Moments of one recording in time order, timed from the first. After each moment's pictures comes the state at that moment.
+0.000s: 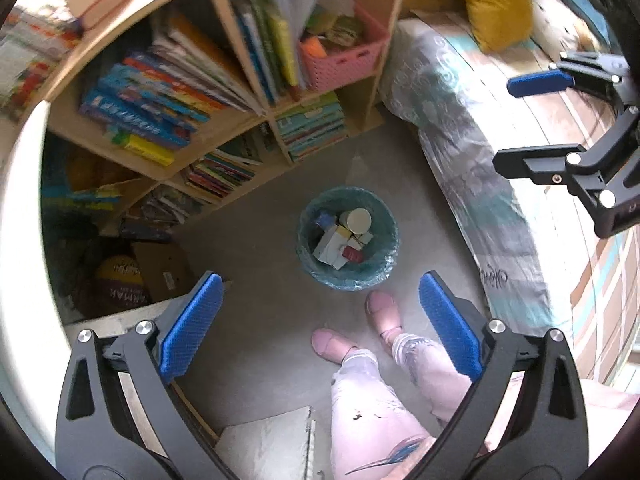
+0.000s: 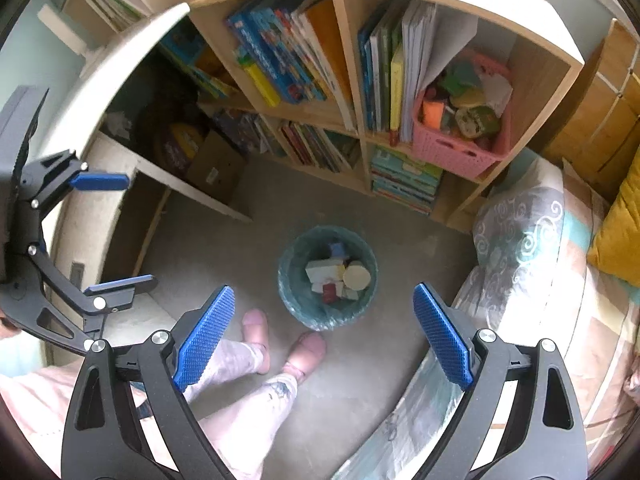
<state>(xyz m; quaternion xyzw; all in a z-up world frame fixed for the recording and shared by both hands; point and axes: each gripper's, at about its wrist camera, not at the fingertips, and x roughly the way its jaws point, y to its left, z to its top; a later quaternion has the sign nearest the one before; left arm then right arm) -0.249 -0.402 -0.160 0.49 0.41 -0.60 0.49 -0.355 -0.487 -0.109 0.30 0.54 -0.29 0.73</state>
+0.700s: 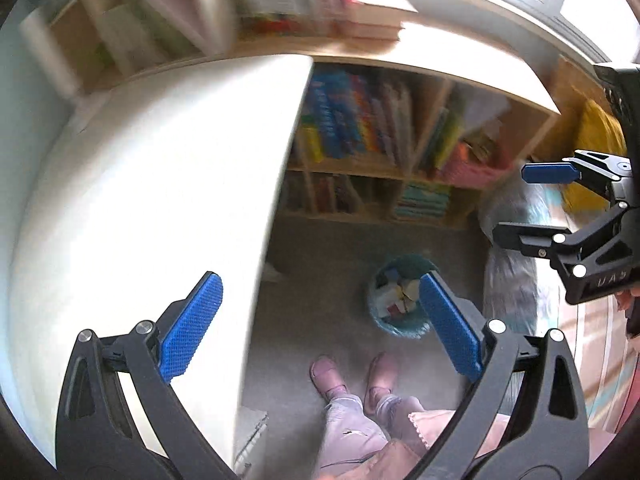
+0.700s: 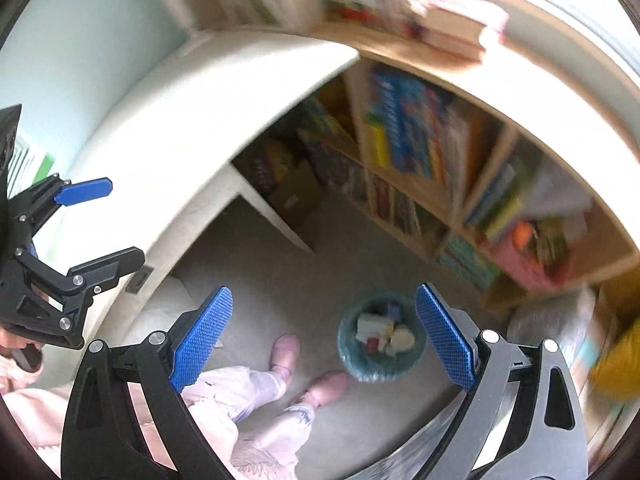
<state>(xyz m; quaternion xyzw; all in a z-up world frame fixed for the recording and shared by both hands) -0.118 -0.288 -0.055 0.29 0.45 -0.46 0.71 -0.196 -0.432 -0.034 0.18 0.53 -0.15 0.82</state>
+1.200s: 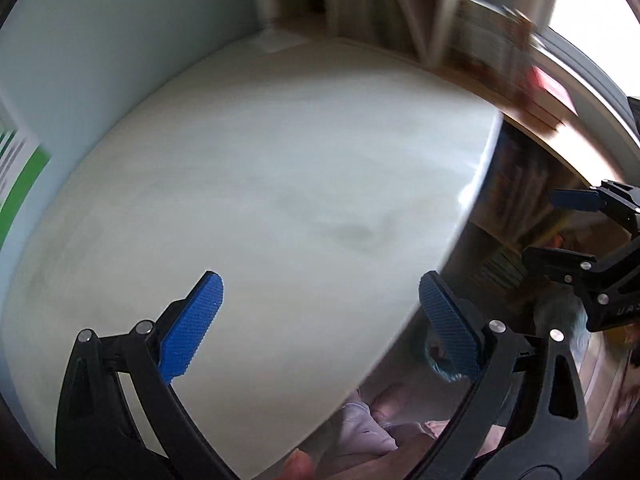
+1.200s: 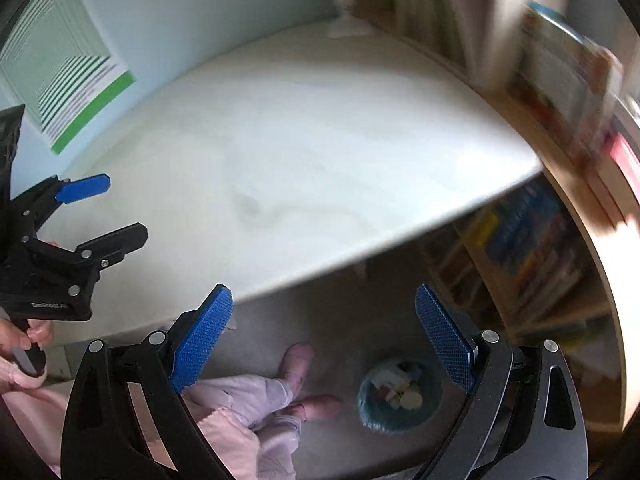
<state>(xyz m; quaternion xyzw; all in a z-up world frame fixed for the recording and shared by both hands) -0.035 -0.138 -0.035 0.16 0.48 -0.25 0.83 -0.060 -0.339 -0.013 0.06 0.54 0.03 0.84</state>
